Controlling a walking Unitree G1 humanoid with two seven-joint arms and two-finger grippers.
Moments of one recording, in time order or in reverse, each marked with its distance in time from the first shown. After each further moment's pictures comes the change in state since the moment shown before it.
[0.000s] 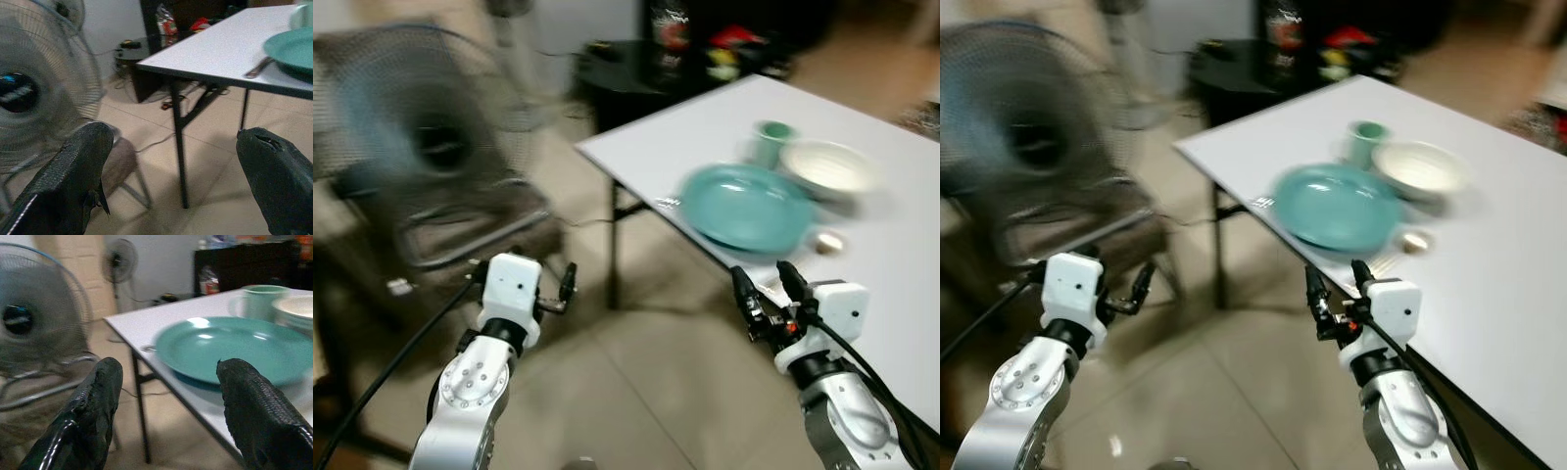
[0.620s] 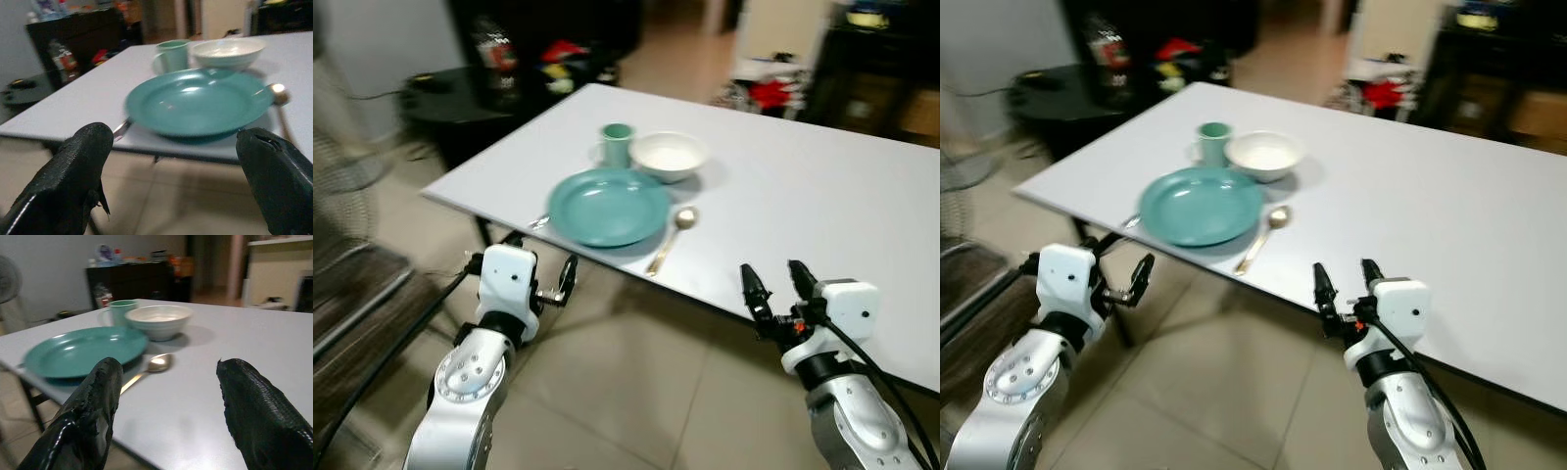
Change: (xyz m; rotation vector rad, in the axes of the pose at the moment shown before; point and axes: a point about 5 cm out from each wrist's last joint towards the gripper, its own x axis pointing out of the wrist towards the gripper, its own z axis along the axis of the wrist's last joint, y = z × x) left arm 0.001 0.004 0.006 -0.067 -0.014 0.020; right arm -0.006 -0.002 0.007 -0.041 0.001 -0.031
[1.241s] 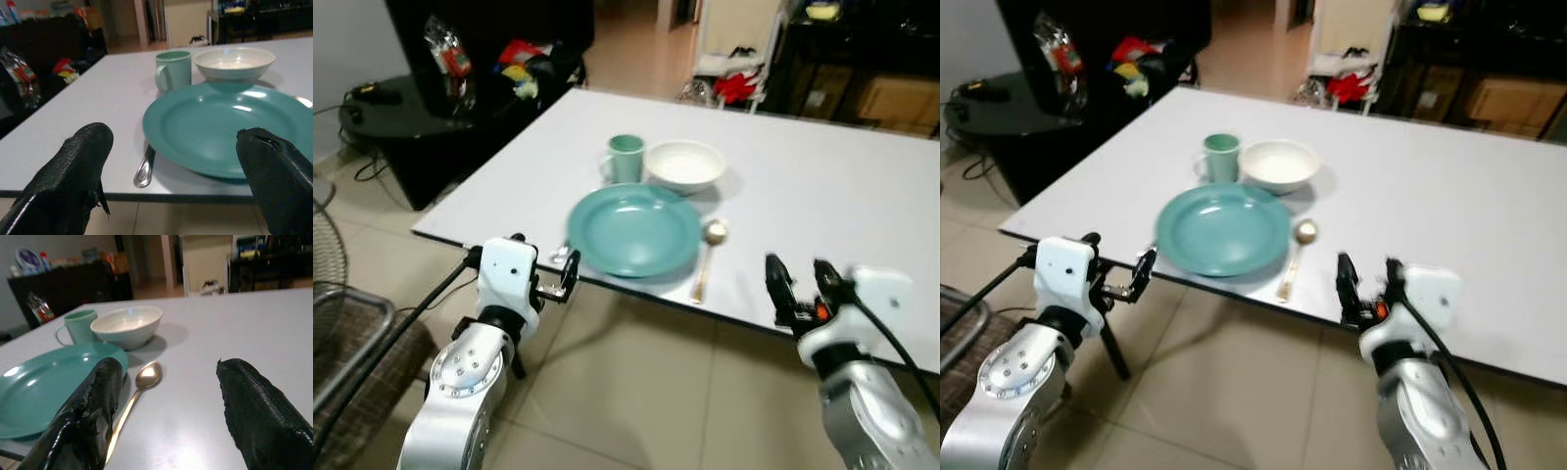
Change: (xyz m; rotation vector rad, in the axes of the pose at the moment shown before) left arm 0.000 0.000 0.013 -0.012 -0.015 -0.017; right arm -0.001 -0.012 0.014 0.106 0.009 -0.138
